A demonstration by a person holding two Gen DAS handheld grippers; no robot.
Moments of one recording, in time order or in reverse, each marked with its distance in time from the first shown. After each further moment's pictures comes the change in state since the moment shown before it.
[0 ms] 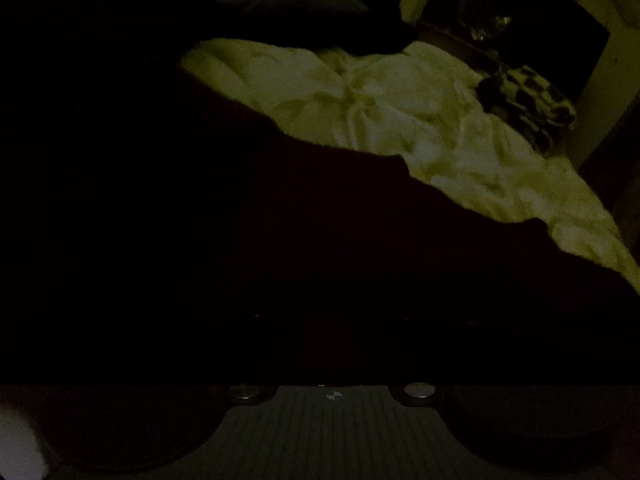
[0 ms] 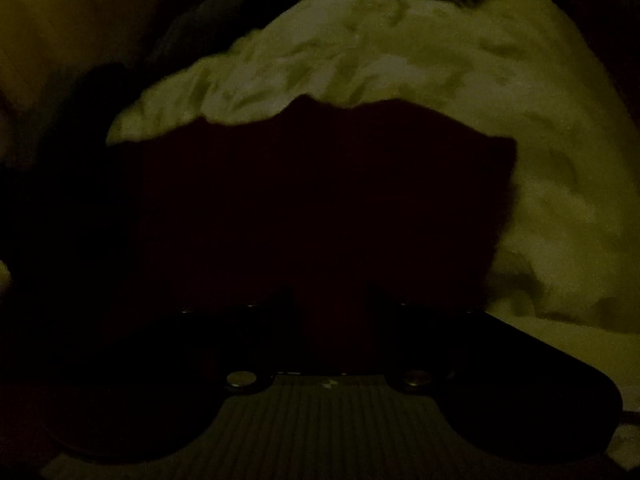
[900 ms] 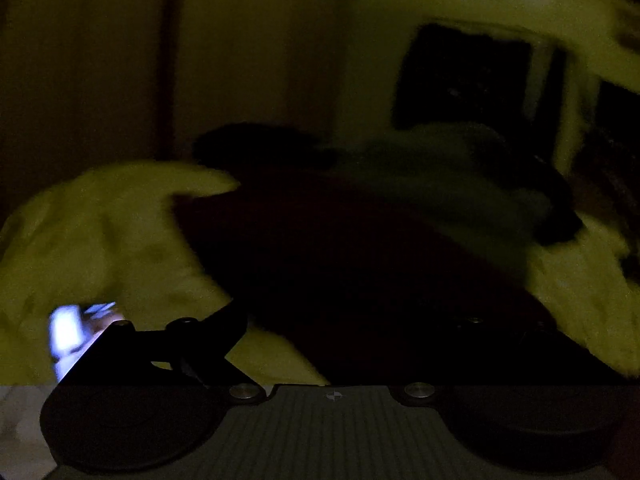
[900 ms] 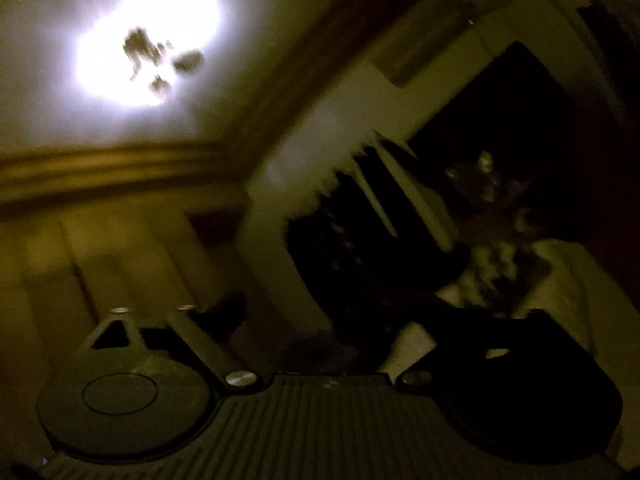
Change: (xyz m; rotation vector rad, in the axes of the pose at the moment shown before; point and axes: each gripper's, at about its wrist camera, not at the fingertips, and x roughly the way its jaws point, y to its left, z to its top) left arm -0.240 0.154 0.012 -0.237 -0.436 0.483; right arm -0.269 -0.117 -0.032 0.287 -1.045 0.444
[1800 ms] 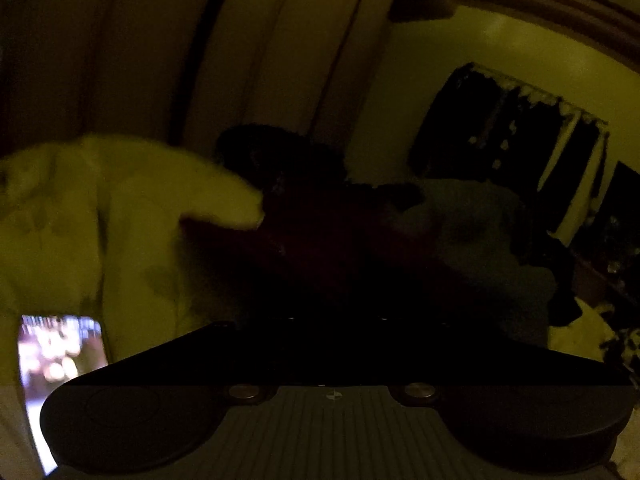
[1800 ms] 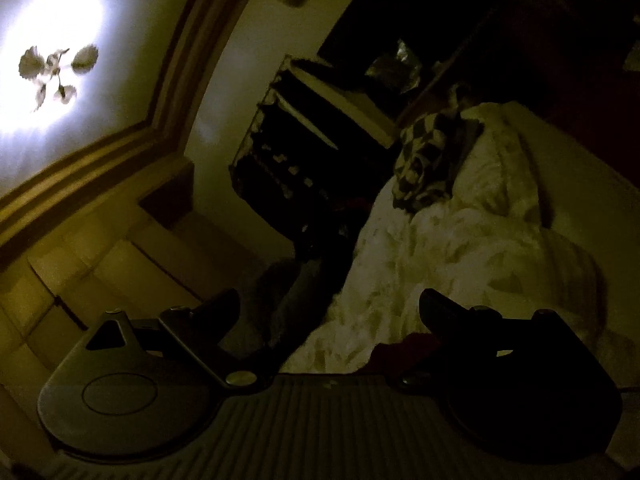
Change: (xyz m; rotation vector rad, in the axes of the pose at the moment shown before) left arm 0.022 0.030 0.034 -0.147 -0.067 -0.077; right arm 0.012 -0.081 -0.071 0.343 0.222 -0.182
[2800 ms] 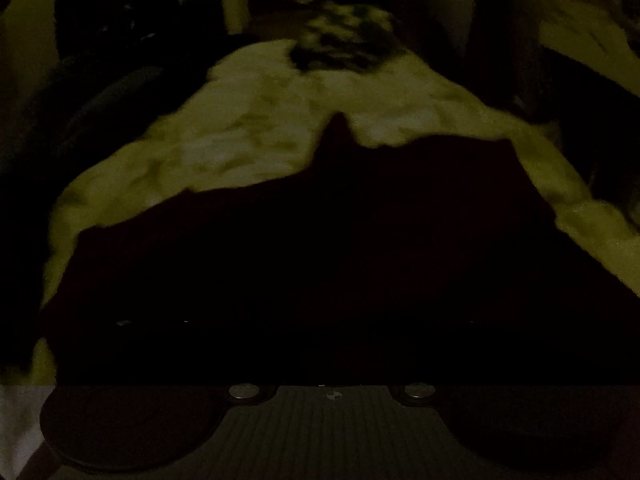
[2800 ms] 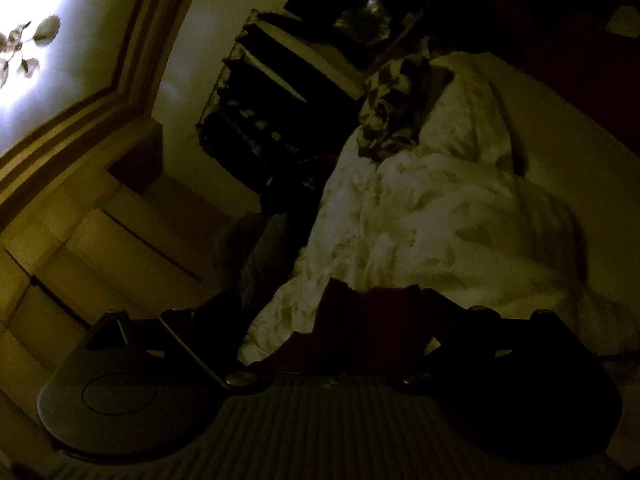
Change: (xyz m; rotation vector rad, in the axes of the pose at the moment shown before) left arm -0.061 -0.315 -0.232 0.860 0.452 -0.556; right arm 0.032 -0.018 -0.010 -0.020 0.171 -0.091
